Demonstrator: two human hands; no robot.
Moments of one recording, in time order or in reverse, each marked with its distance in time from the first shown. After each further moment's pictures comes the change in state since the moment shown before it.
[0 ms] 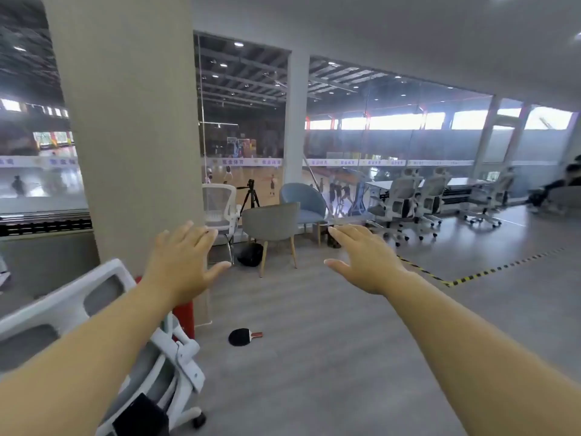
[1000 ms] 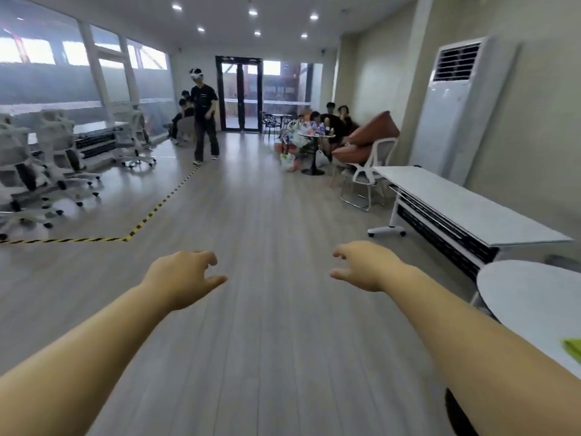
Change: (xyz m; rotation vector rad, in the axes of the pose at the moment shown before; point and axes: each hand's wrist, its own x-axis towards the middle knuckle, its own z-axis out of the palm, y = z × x) left_hand -0.014 0.708 -0.052 -0.529 -0.278 1.111; right_hand -0.553 0.325 -0.100 -0.106 -0.373 1.371
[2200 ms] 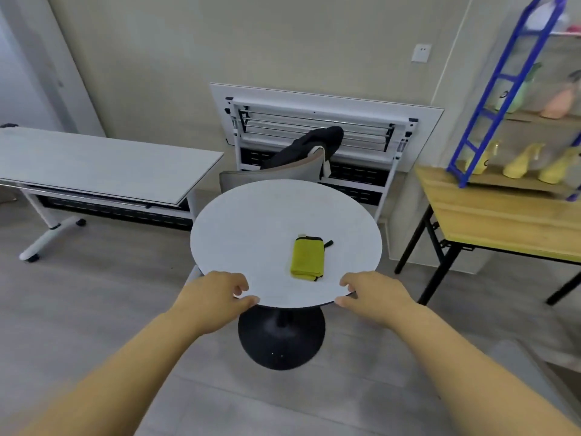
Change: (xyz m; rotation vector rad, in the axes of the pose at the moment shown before) left_hand 0.306 0.652 0.131 -0.307 -0.439 1.277; right_hand -0.127 0.443 0.112 0.274 -0.017 1.340
